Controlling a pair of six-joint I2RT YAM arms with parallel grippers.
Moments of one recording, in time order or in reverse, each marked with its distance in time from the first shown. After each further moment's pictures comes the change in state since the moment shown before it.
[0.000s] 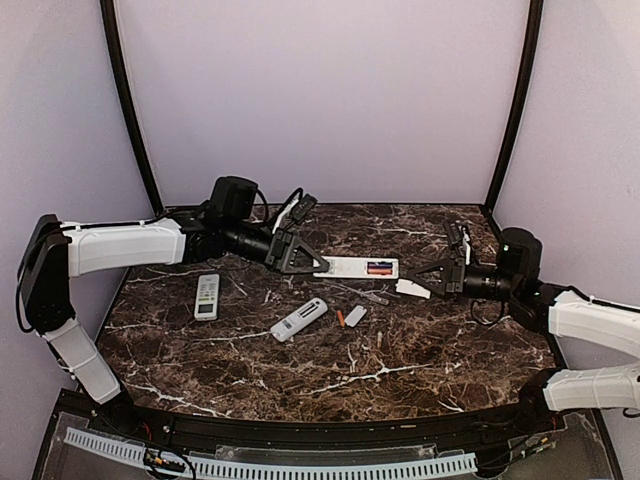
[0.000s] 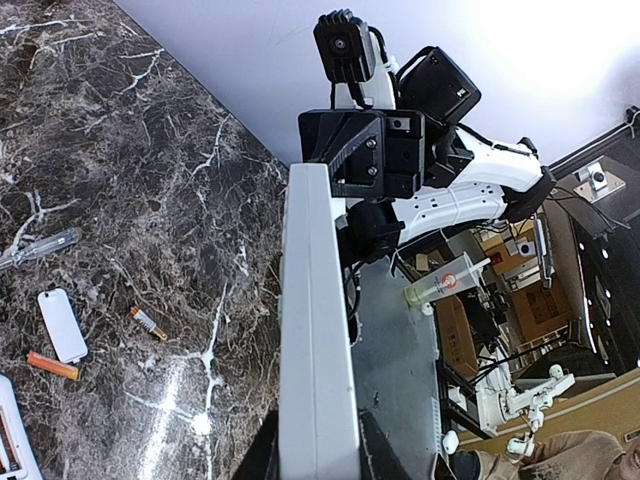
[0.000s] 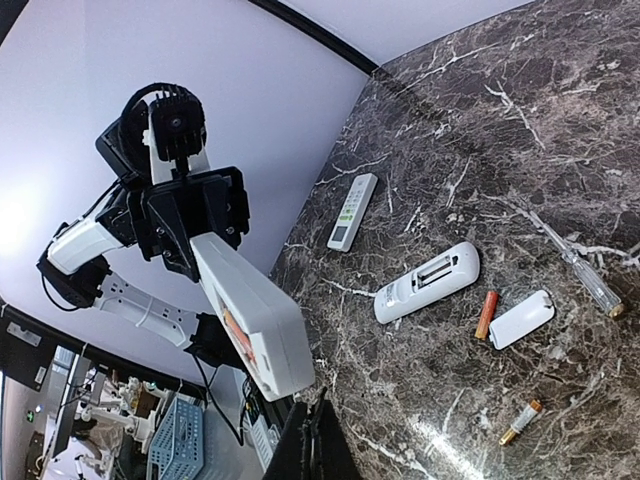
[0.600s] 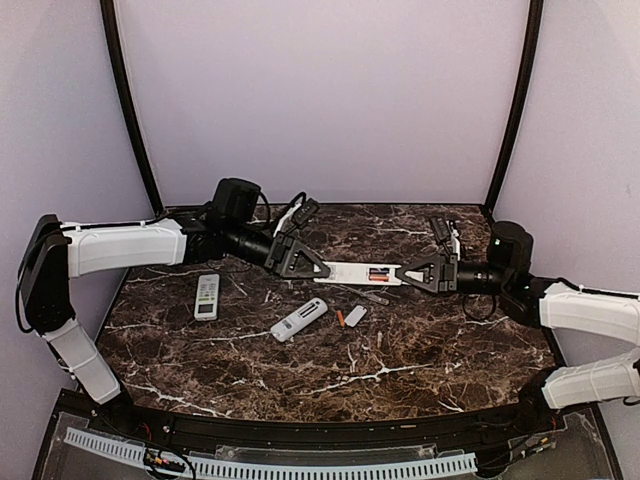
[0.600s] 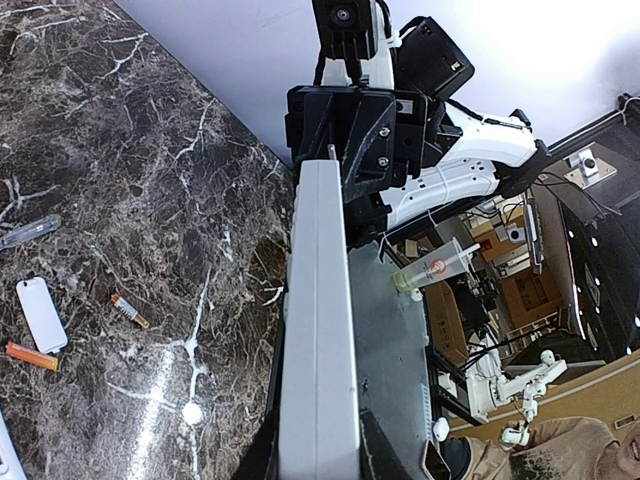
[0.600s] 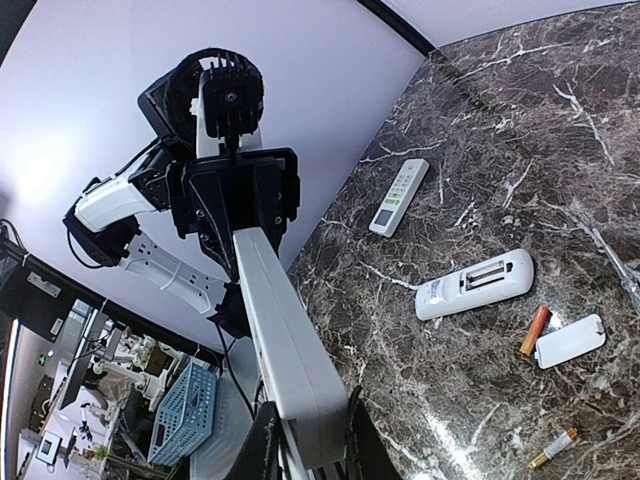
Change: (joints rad) left arm -0.013 0.001 0.003 -0.038 0.019 0.020; right arm 0.040 0.100 0.049 0.097 -0.080 -0.030
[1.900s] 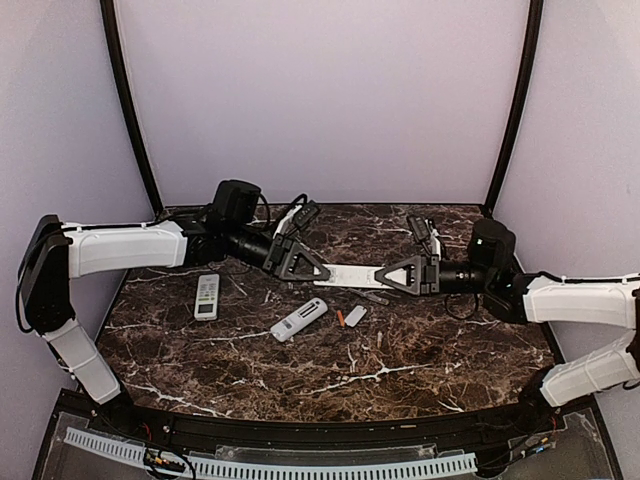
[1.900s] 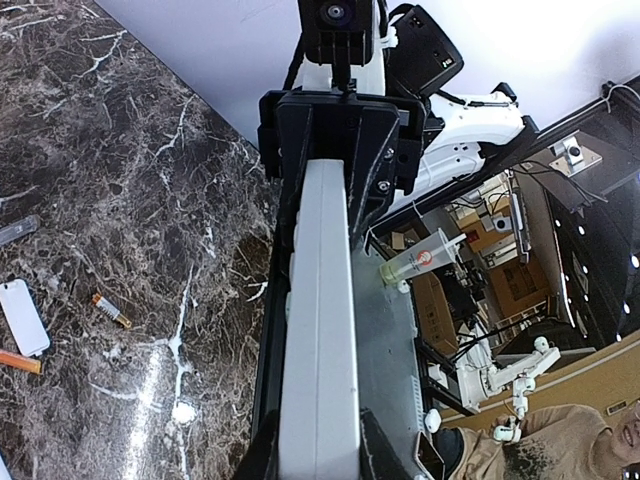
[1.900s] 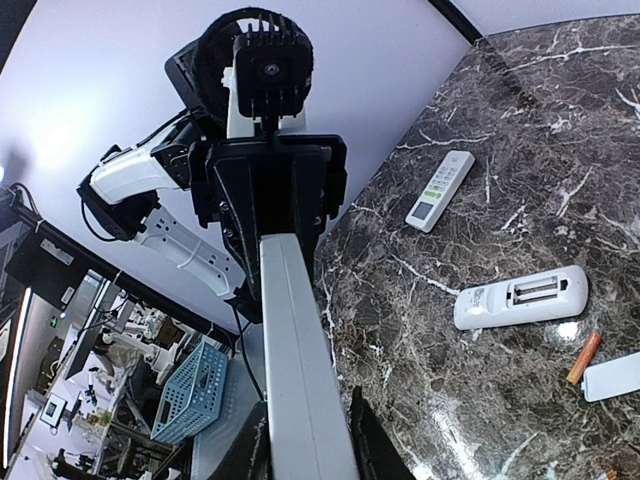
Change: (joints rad) left arm -0.011 0.000 -0.018 0.026 0.035 -0.023; right arm 0.114 0.128 0.060 0.094 0.013 -0.006
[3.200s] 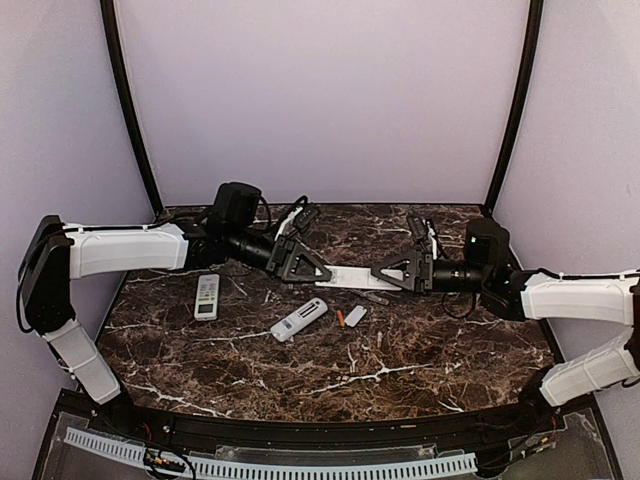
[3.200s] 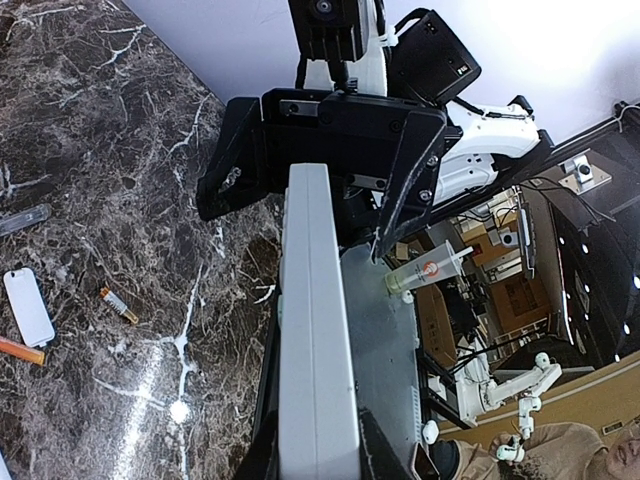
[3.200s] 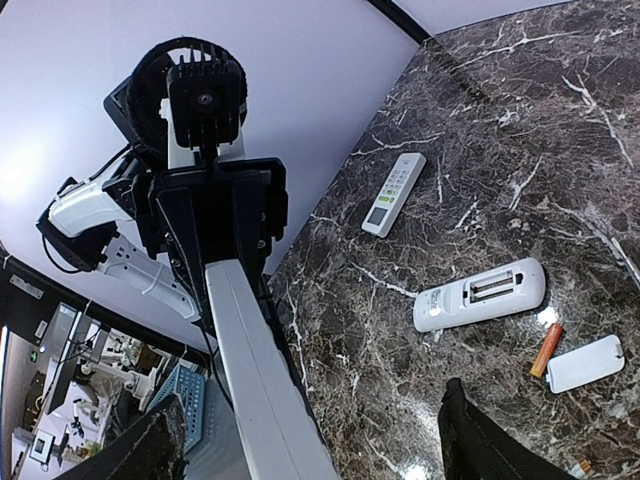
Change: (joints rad) left arm -0.003 0.000 -0.016 0.041 -0.015 -0.042; right arm 0.004 0.013 0.021 -0.065 0.080 -0.006
